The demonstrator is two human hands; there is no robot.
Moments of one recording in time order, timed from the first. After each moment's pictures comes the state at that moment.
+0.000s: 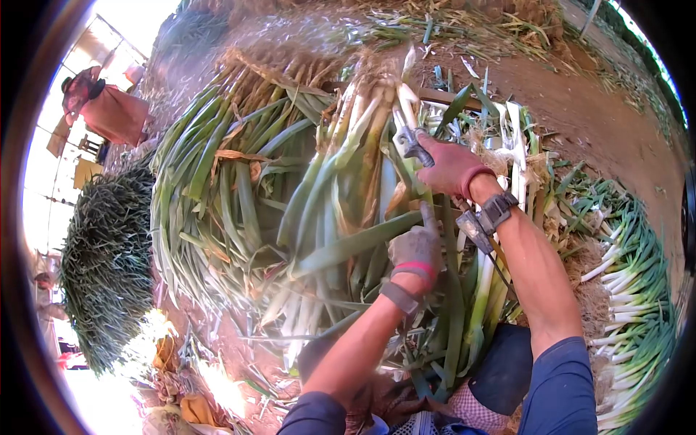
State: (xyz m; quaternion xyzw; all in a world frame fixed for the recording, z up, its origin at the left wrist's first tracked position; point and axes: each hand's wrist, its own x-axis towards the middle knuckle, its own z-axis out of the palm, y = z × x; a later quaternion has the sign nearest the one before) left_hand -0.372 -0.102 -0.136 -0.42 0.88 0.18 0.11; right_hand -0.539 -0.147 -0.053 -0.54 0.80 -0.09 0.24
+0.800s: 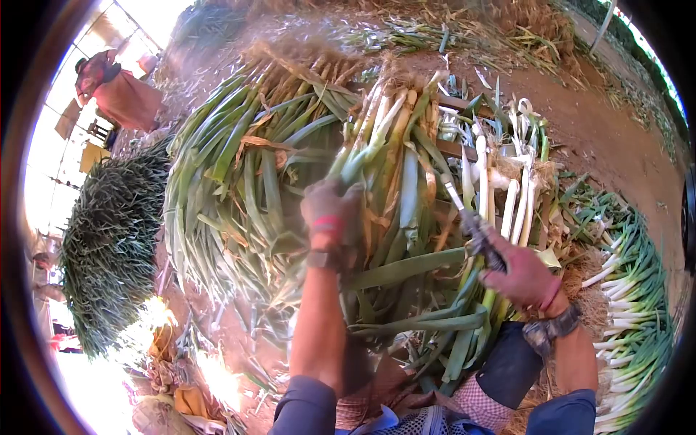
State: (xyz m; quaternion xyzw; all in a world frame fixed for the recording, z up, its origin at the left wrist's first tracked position) left_hand -0.233 -0.246 -0.118 -0.57 0.80 0.06 -0.19; right_hand -0.493 0.046 -0.004 -0.51 0.76 -0.13 0.38
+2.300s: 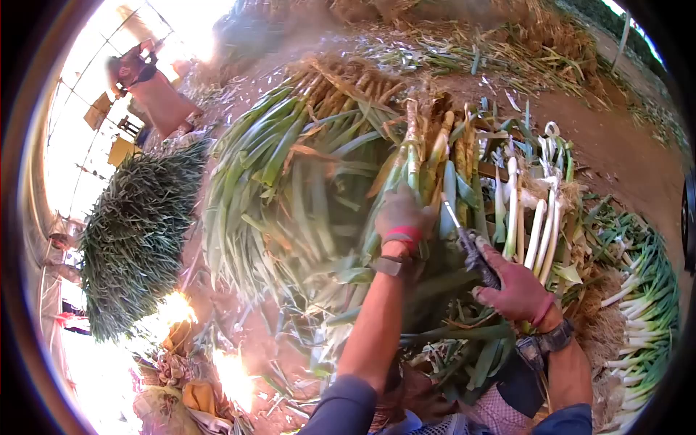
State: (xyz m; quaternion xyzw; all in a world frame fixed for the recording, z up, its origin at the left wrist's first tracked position) left_hand -0.280 -0.204 -0.064 -0.60 0.76 0.22 -0.10; right_hand -0.432 0.018 -0.009 -0.54 0.72 -0.20 0.39
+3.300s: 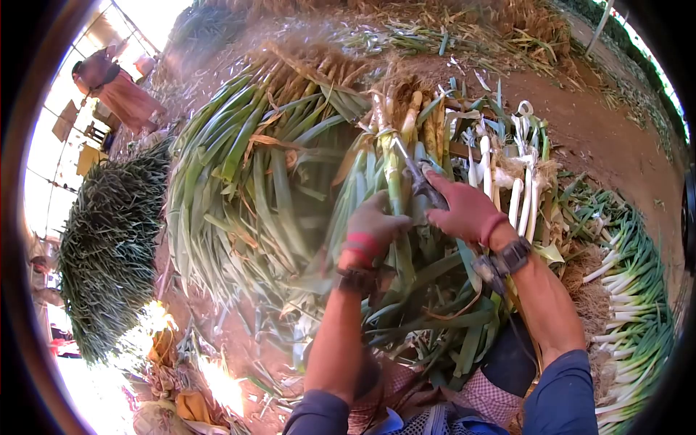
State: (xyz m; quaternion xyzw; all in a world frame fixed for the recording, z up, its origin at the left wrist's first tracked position) left_hand -0.243 -0.198 -0.093 -0.45 0.69 0.55 -0.16; right_hand -0.449 -0.096 -0.036 -0.61 0.74 -0.16 0.25
